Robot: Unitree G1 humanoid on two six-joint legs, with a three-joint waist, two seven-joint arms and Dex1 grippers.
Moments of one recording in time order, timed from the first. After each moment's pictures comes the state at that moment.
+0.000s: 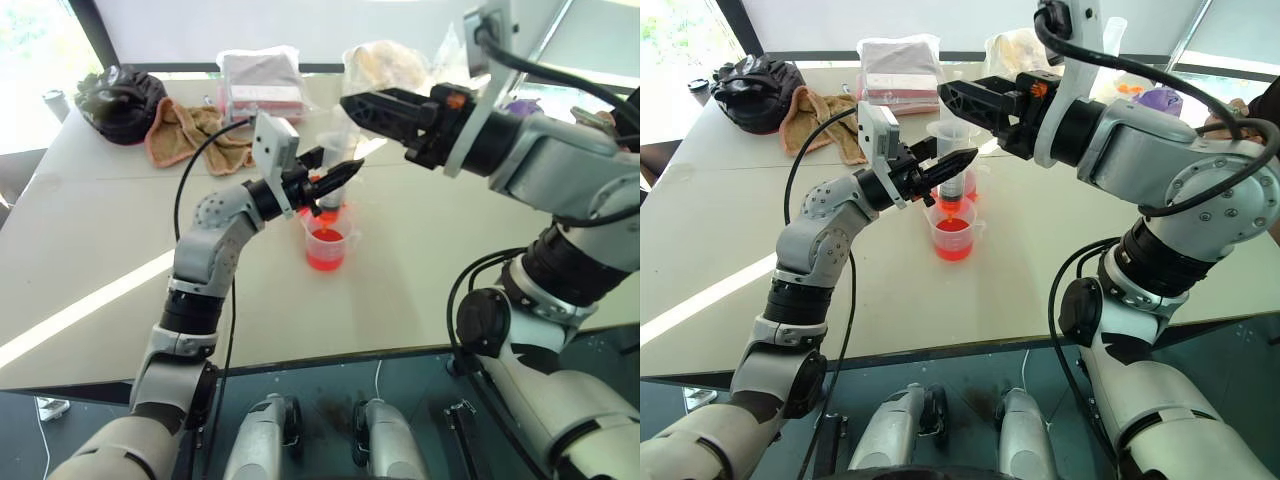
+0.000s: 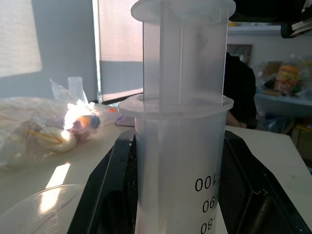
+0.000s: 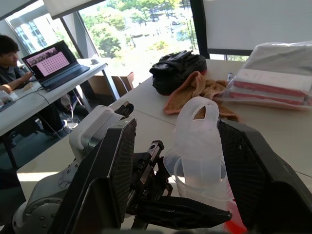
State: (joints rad) left arm -0.77 0.22 -0.03 0.07 -0.42 0.32 -0.76; right arm -1.13 -0.24 -0.50 -0.37 0.97 1.61 0.11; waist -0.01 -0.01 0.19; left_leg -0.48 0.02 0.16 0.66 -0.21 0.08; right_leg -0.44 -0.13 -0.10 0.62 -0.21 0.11
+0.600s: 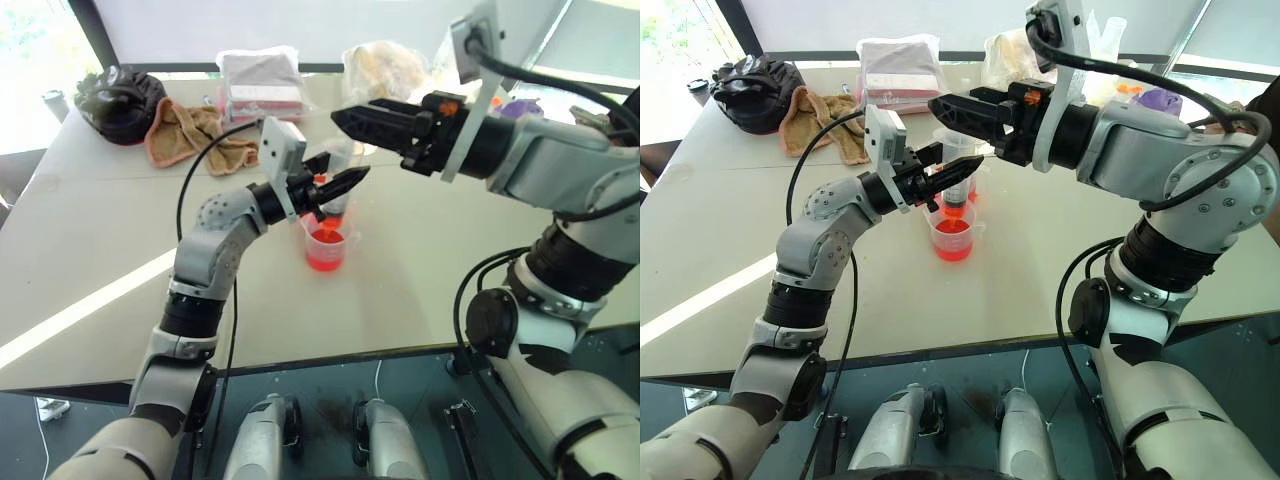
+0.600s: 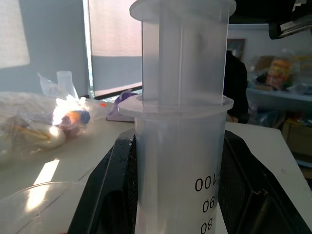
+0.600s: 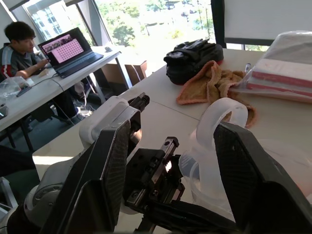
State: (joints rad) left arm -0.75 0.22 -0.05 0.02 -0.43 0.37 -0.76; right arm -1.12 -0.31 -0.43 -0.30 1.00 1.57 0.22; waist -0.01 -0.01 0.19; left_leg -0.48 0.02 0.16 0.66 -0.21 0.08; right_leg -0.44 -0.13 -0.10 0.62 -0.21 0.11
